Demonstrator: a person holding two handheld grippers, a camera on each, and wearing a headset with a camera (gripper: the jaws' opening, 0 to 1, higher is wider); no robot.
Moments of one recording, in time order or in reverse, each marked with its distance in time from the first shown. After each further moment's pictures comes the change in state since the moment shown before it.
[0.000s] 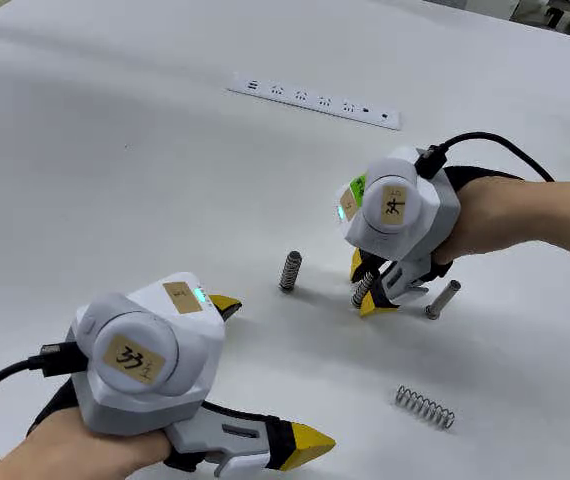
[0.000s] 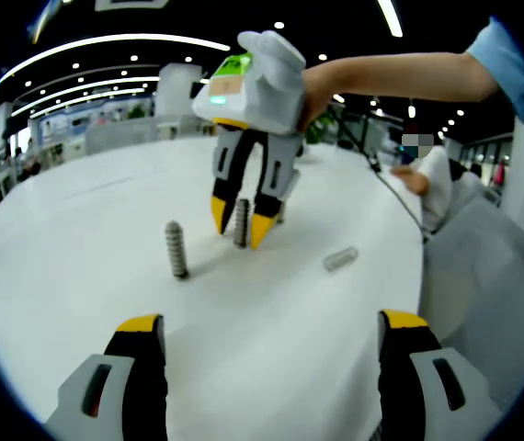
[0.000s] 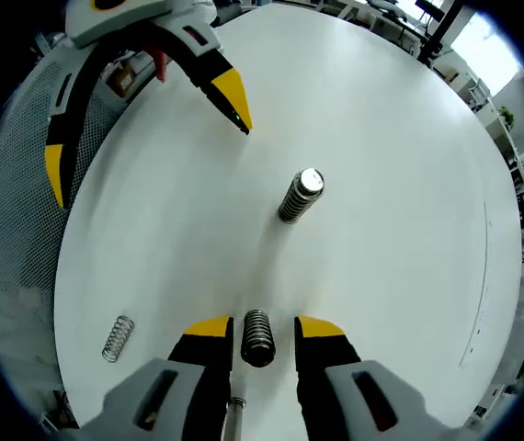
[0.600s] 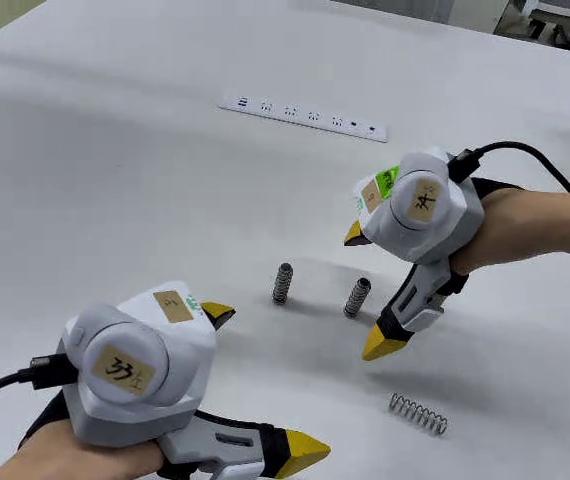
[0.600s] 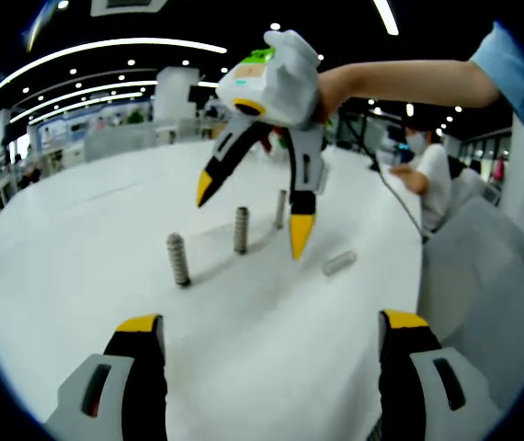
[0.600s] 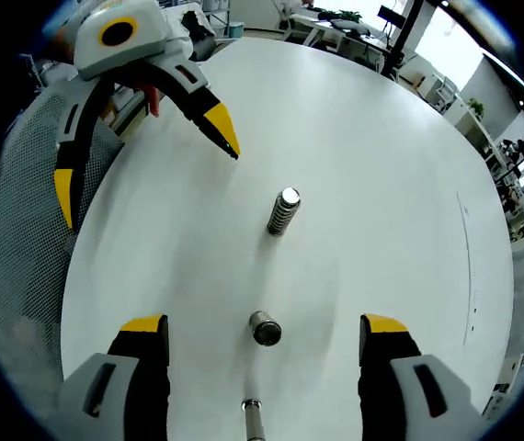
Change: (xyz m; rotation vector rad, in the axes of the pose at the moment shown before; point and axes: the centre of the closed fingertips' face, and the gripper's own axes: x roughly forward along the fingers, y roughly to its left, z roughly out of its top) left arm -0.005 -0.003 0.008 0.024 -0.006 0.006; right arm -0.022 0.005 0.003 0.111 -0.159 -0.080
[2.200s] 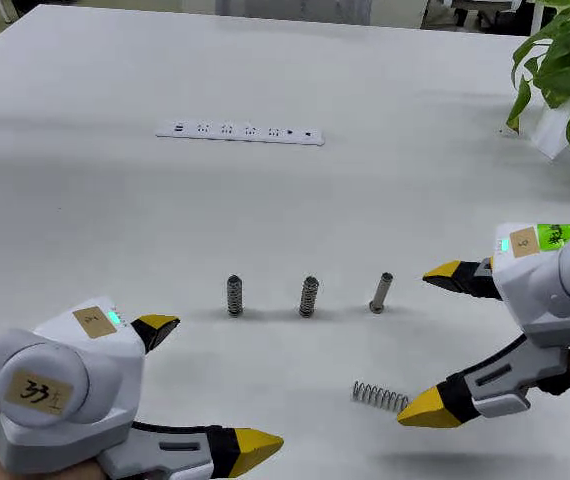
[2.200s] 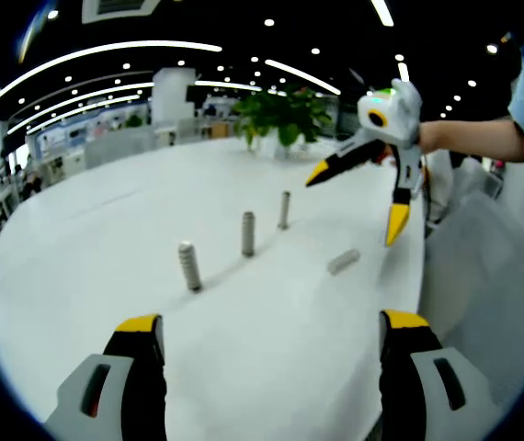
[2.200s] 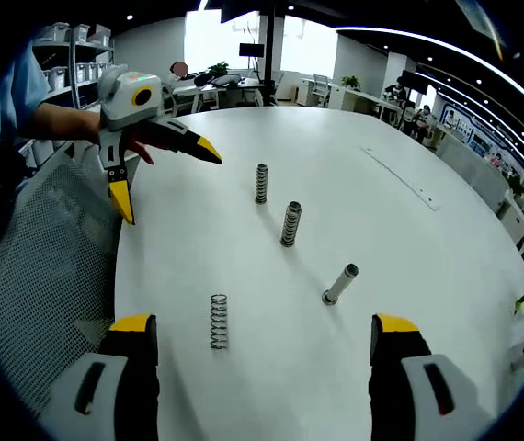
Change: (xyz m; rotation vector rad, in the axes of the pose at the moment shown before) left arm -0.008 0.008 0.006 0.042 0.025 0.019; right arm -0.060 0.077 -0.065 0.535 -0.329 -0.263
